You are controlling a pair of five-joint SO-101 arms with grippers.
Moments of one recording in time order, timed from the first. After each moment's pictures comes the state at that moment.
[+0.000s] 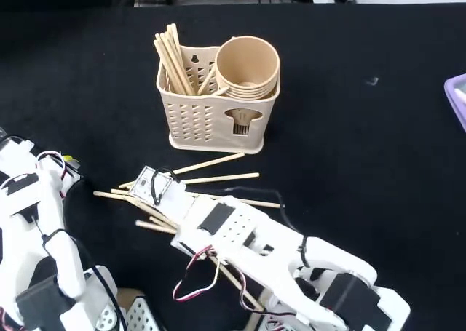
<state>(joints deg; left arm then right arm) -35.3 -23.4 56.7 34.2 18.4 -51.9 -19.0 58.5 42.0 9.6</state>
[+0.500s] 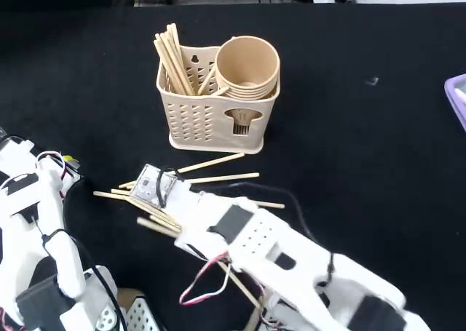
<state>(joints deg) -35.3 -23.4 56.7 34.2 18.4 -50.8 -35.0 59.2 50.8 14.4</state>
